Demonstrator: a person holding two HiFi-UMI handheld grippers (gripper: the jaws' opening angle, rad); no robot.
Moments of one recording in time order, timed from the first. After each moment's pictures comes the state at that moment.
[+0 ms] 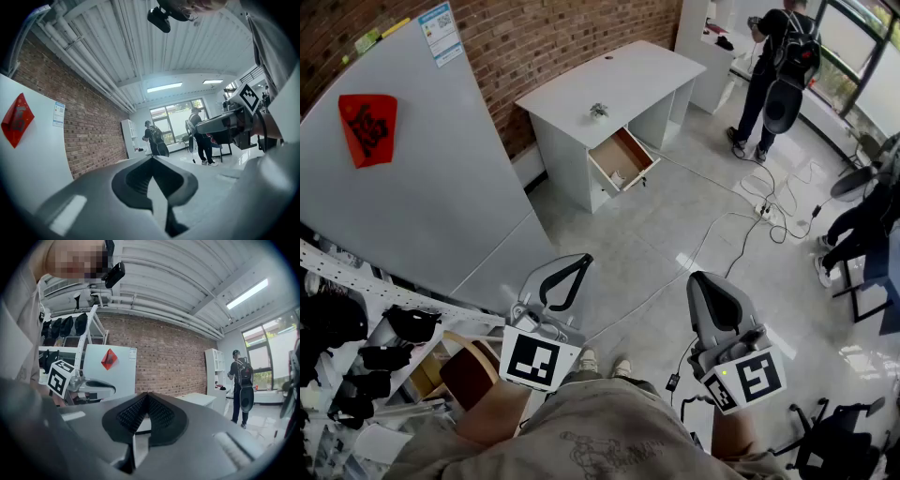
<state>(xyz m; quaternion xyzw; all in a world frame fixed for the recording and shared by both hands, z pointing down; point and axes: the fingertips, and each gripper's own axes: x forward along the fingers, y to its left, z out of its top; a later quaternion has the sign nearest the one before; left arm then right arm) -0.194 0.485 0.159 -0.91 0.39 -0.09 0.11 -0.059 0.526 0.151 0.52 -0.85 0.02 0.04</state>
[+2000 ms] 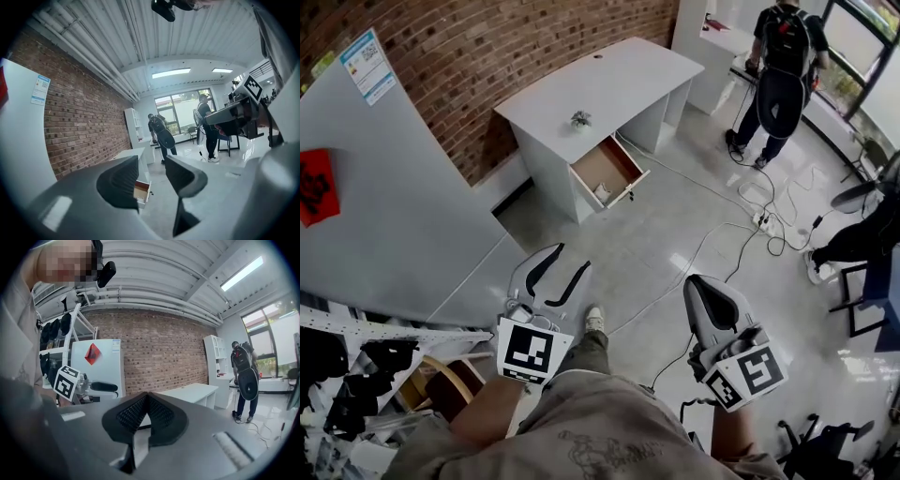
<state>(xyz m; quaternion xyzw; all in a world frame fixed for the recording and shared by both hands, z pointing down) -0.137 0.341 0.225 -0.89 0.43 -0.14 0.05 0.023 0.394 0.197 0.50 -0.86 0.08 0.05</state>
